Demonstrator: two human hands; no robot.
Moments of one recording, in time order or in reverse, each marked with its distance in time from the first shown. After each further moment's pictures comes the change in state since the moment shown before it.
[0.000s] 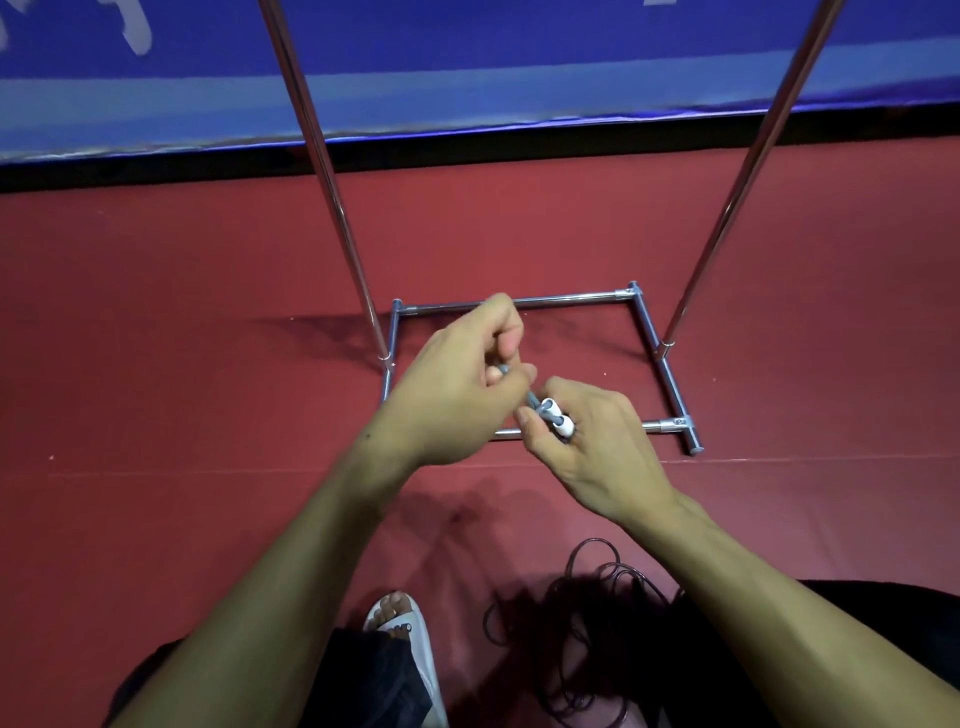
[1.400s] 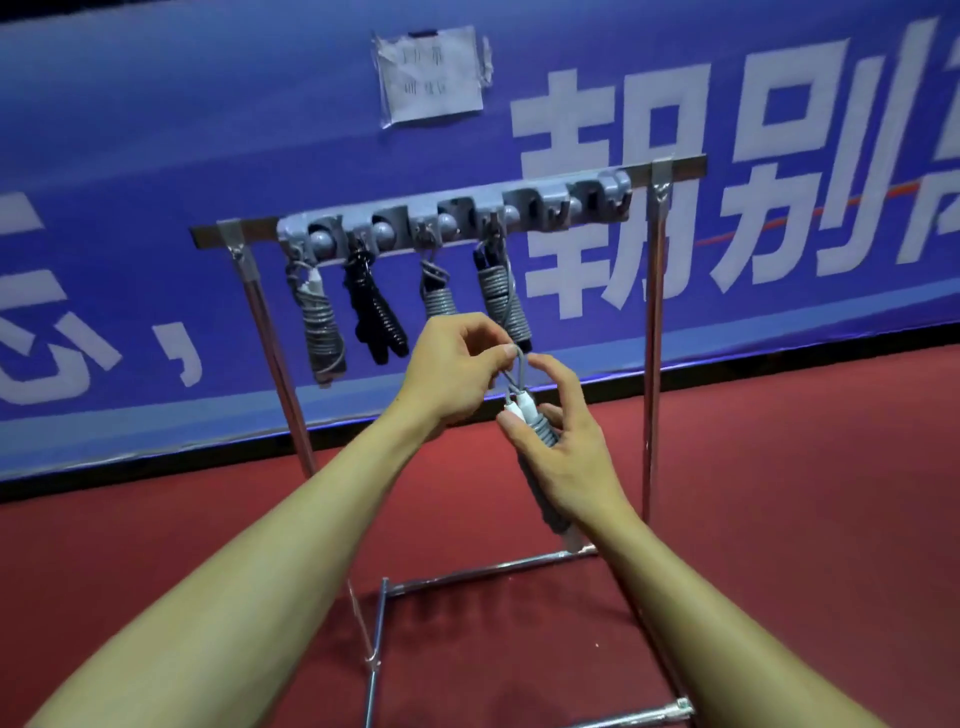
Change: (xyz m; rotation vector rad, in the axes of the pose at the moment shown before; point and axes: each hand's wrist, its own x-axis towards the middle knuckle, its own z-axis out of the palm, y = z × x) left_hand 0.204 0.213 -0.090 0.022 0.267 0.310; right_hand 0.178 -0.084 -0.187 0.475 0.398 -0.098
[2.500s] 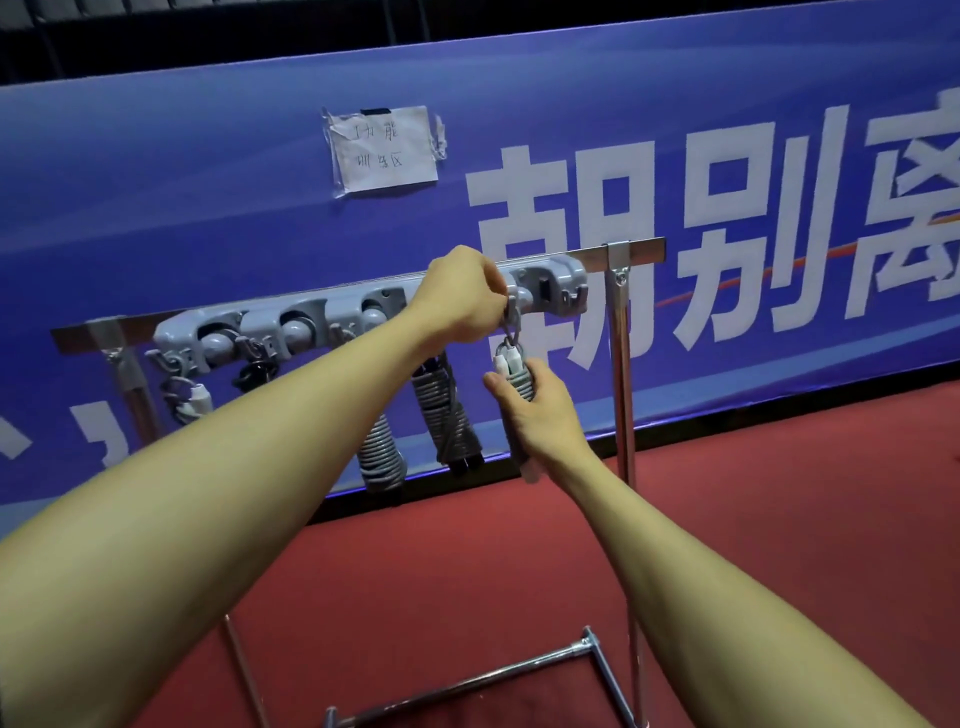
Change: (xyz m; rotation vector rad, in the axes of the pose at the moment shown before) left_hand 0.194 0.055 0.040 0.450 -0.076 0.022; right_hand 0.196 0.055 -0.033 -0.042 0.103 0.098
